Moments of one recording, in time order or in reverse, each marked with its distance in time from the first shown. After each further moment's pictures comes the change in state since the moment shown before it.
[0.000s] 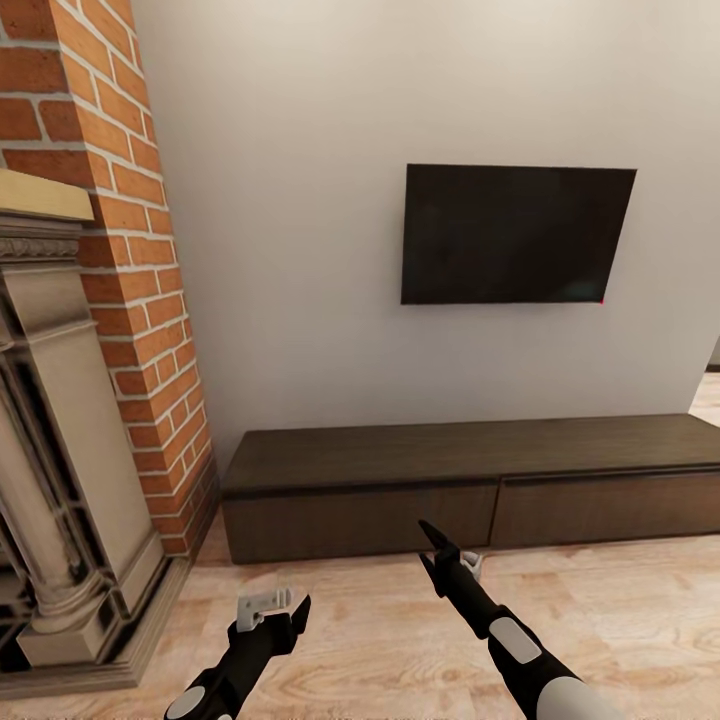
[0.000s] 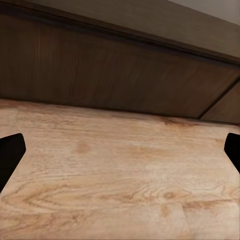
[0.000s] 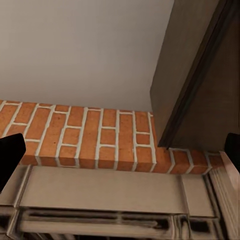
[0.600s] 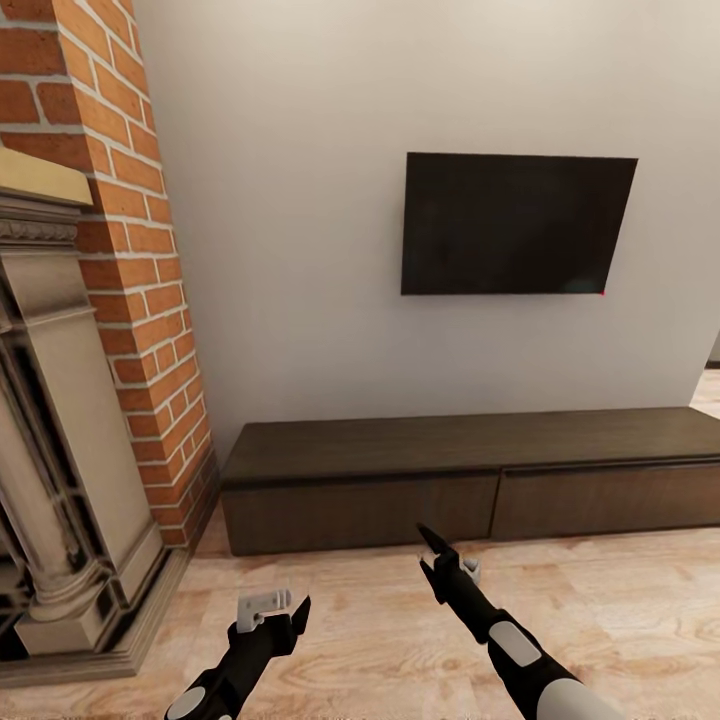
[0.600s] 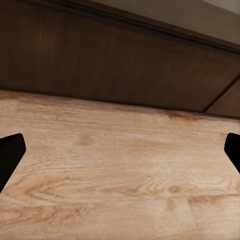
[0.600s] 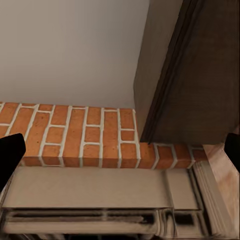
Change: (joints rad) left arm 0.000 0.000 -0.001 0.004 0.000 0.000 0.002; right arm 0.000 -0.001 0.001 0.019 -0.003 0.000 -0.032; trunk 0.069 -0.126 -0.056
